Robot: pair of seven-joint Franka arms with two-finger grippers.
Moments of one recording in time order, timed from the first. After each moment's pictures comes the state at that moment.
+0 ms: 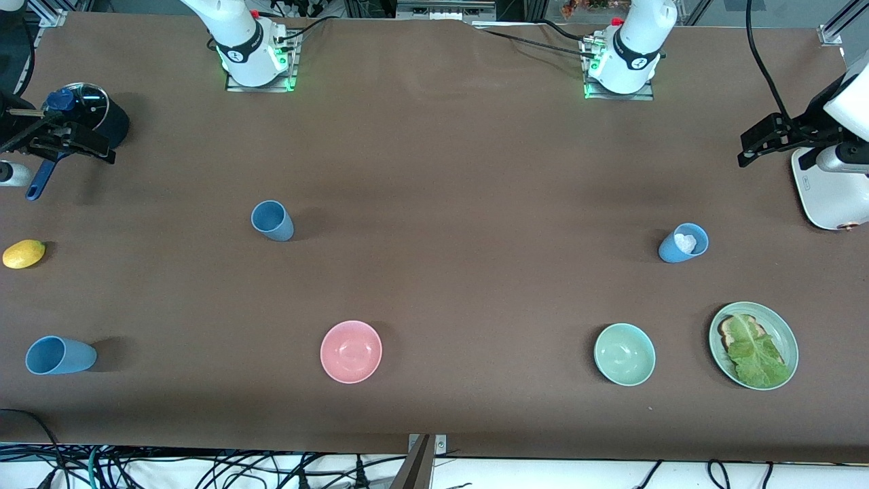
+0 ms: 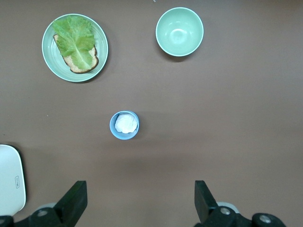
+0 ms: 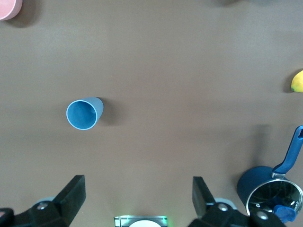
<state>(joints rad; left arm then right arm) 0.01 -0.05 -0.01 -1.65 -0.01 1.59 0.02 0.04 0.03 -0.09 -1.61 0.00 1.50 -0.03</state>
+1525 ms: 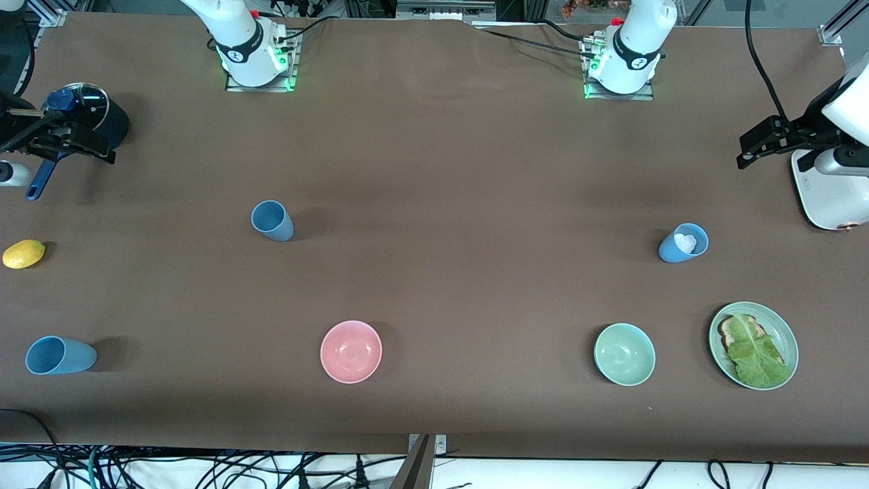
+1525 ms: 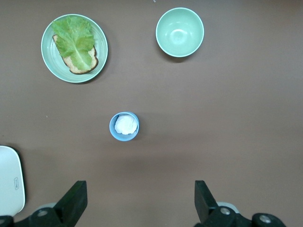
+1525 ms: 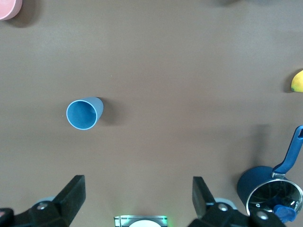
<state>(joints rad) 0.01 -0.04 -0.01 -1.65 -0.01 1.61 0.02 0.04 0.03 -0.09 -1.61 0.00 1.50 -0.03</state>
